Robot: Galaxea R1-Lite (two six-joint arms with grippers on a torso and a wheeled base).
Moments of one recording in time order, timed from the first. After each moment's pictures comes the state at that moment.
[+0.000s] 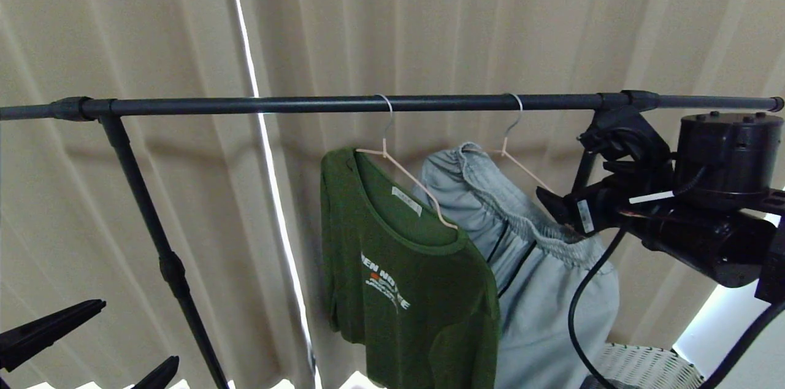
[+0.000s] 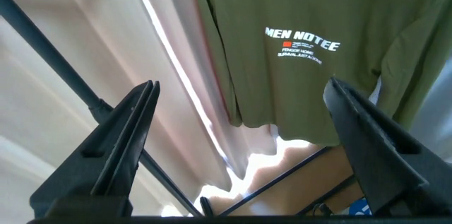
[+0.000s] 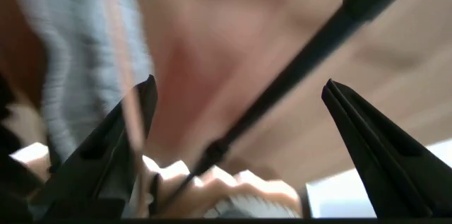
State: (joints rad) left arm -0.32 0.75 -0.12 -0.45 -0.05 0.25; right arm 0.44 1.57 -0.76 -0.50 -0.39 -0.20
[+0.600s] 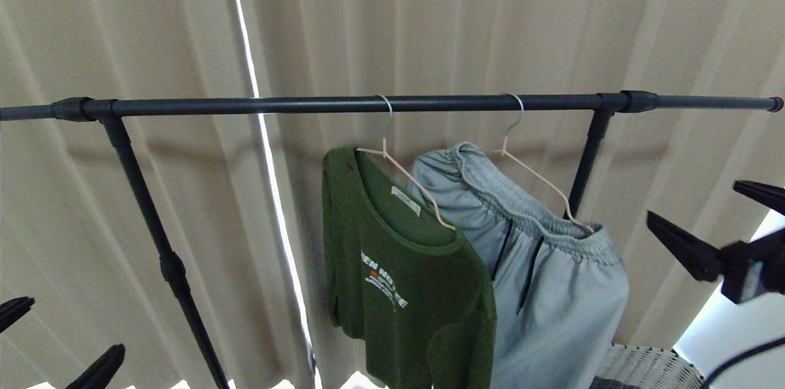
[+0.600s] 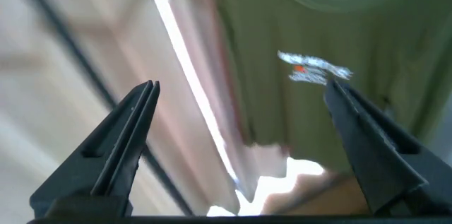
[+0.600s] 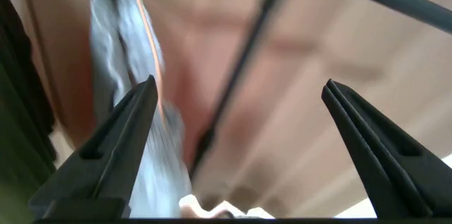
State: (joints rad) left arm -0.22 0.57 -0.13 -0.41 0.01 0.24; right arm 0.40 1.05 -0.44 -0.47 -0.34 -0.24
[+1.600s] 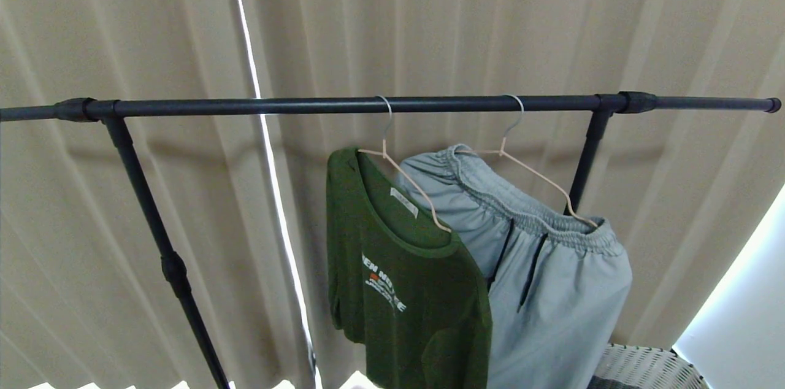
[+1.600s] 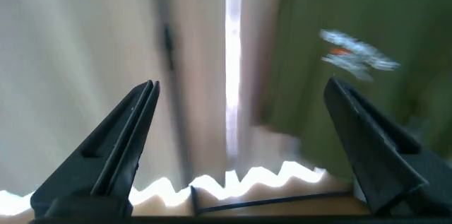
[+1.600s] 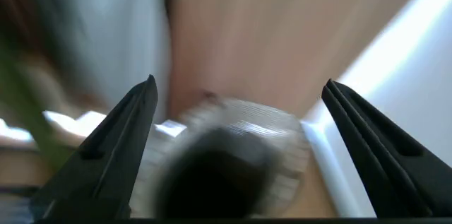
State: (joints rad) left arm 0.00 0.00 -0.03 0.06 -0.09 0.04; right arm 0.01 0.03 -0.20 0.36 -0.07 -0.04
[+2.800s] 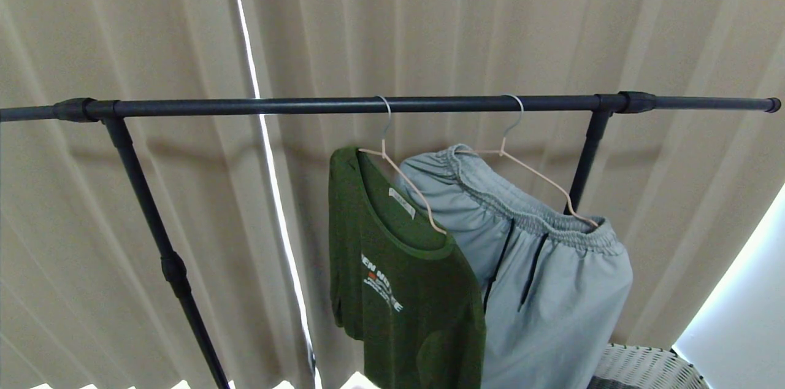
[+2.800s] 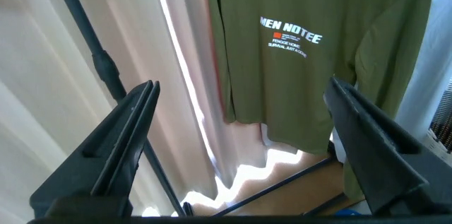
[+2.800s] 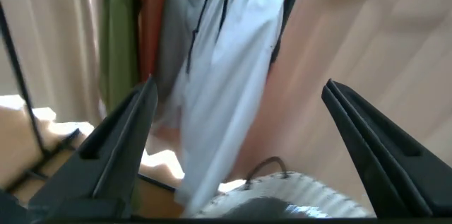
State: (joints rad) left arm 0.00 0.00 -0.03 0.06 -0.31 0.16; right arm 0.00 0.00 -0.04 0.08 0.30 -0.16
